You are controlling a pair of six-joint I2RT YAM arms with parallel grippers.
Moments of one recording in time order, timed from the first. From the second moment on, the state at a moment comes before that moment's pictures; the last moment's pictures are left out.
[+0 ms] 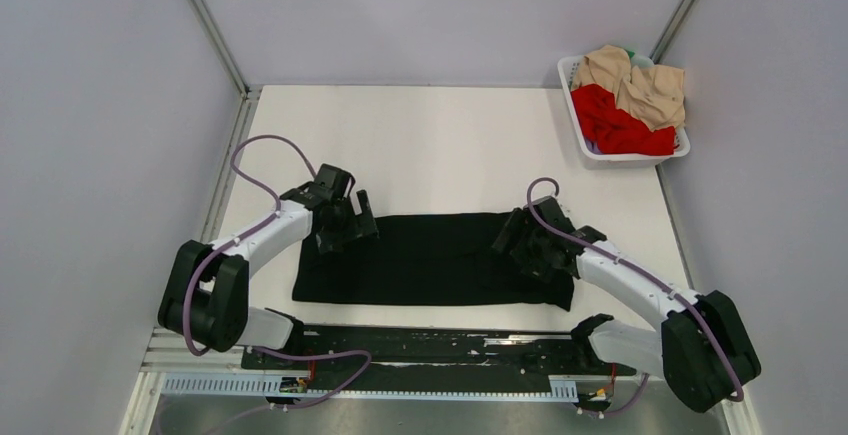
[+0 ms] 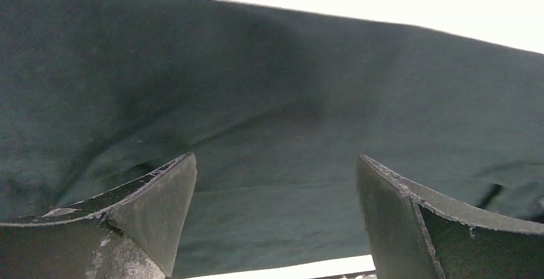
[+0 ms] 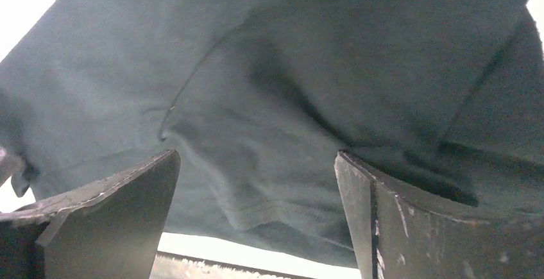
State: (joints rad) left arm -0.36 1.37 0.79 -0.54 0.07 -0.68; right arm 0.49 1.11 0.56 -0.46 -0.02 0.98
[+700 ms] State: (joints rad) left arm -0.45 1.39 0.74 -0.53 0.06 -0.67; right arm 0.28 1.63 0.91 -0.21 0.10 0.99
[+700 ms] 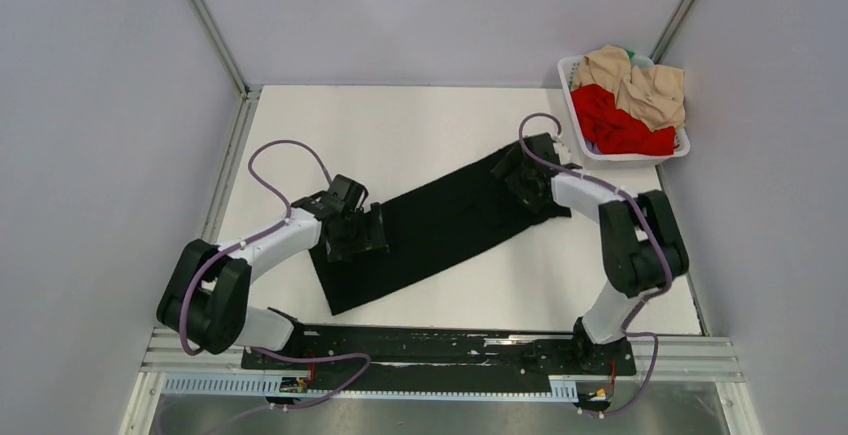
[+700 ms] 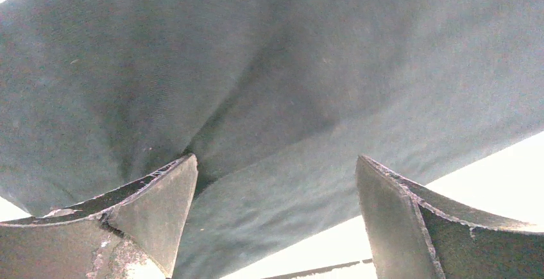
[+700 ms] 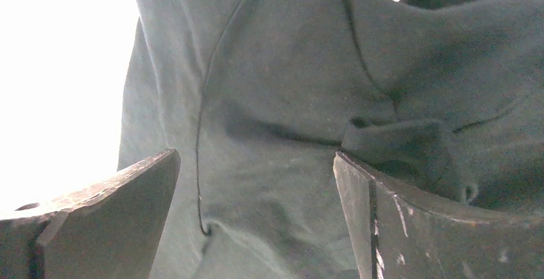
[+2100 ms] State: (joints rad) left arm -1.02 1.27 0.81 -0.43 0.10 -0.70; right arm 0.30 2.10 1.88 -0.16 -0.21 0.41
